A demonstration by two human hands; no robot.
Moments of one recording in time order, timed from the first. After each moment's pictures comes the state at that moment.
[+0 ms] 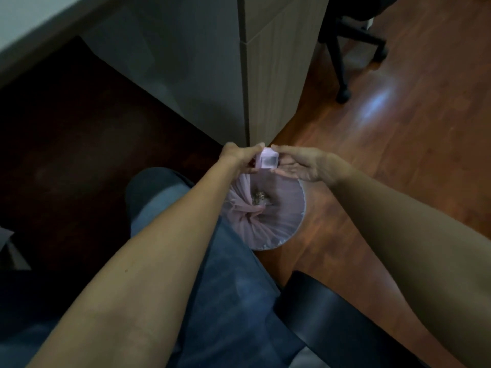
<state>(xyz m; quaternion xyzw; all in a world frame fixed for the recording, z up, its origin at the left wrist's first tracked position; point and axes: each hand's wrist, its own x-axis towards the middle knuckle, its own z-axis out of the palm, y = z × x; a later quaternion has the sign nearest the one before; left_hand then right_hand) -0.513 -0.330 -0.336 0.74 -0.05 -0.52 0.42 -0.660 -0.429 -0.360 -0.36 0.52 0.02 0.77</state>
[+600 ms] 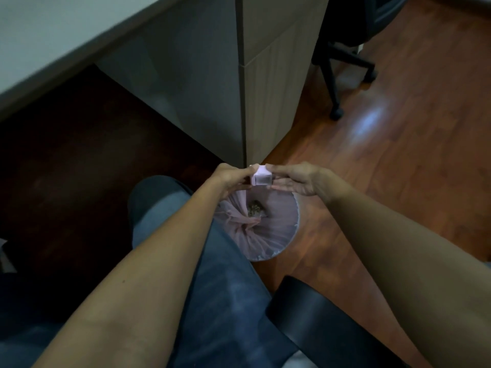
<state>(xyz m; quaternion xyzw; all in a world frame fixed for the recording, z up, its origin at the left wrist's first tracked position) -0.503 -0.306 -0.353 0.70 -0.10 -0.55 0.44 -0.668 -0.421 -0.338 -0.39 0.49 0.01 0.78</state>
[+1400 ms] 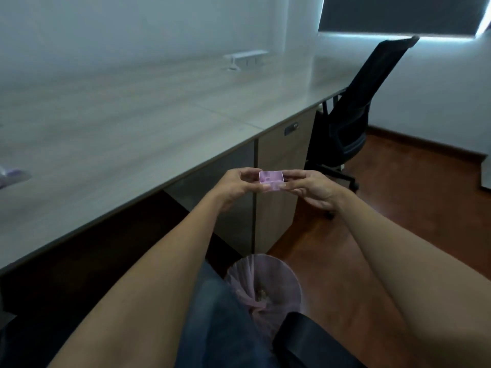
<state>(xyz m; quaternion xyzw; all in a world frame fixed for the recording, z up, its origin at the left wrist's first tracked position) -0.483 -0.296 -0.129 0.65 -0.44 -0.38 0.49 -0.670 -0.436 -0.129 -0.58 0.27 -0.16 0.75</state>
